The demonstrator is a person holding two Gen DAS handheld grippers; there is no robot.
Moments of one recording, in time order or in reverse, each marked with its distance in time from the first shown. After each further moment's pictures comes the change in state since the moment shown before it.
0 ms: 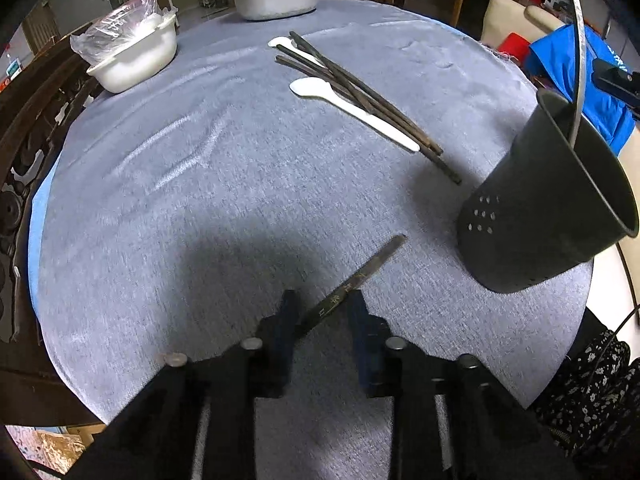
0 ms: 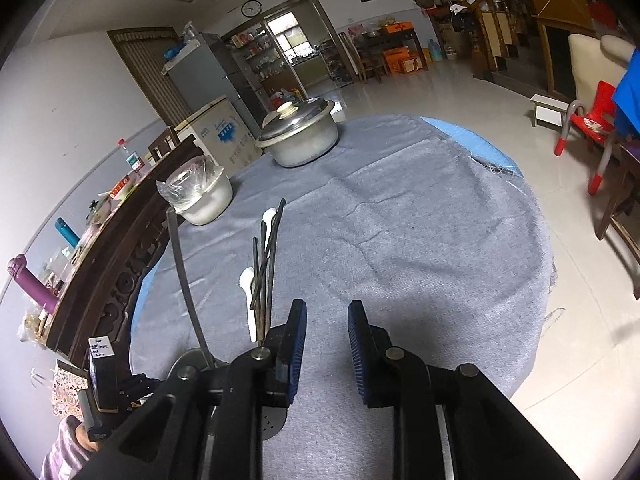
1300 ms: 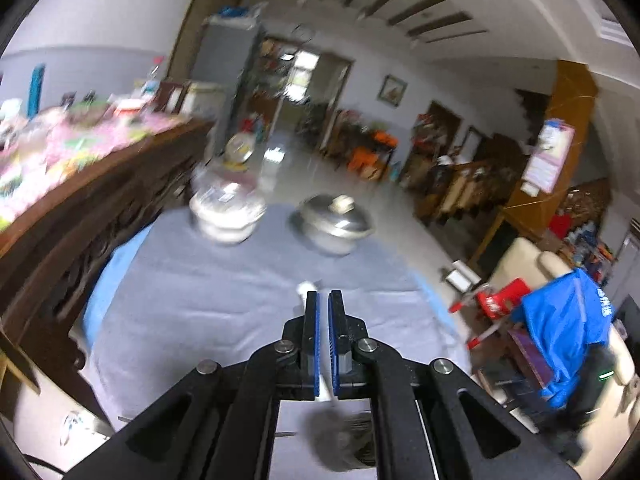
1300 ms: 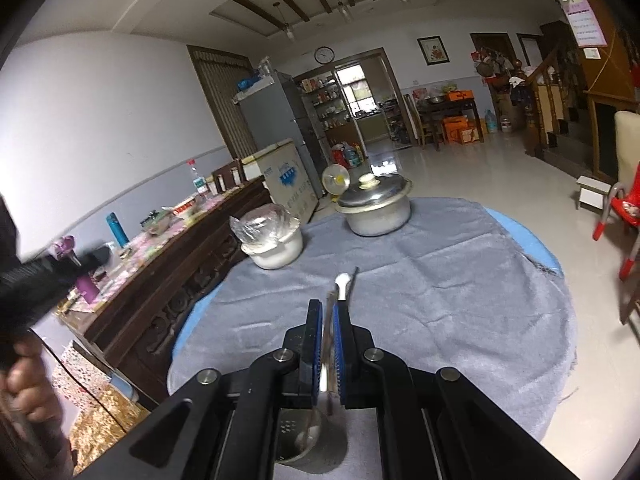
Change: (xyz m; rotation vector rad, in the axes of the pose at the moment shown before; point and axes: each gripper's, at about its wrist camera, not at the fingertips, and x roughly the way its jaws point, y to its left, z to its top) left arm -0.226 0.029 0.029 -0.538 -0.634 -0.031; right arm -0.062 0.064 0.019 -0.178 -0.210 0.127
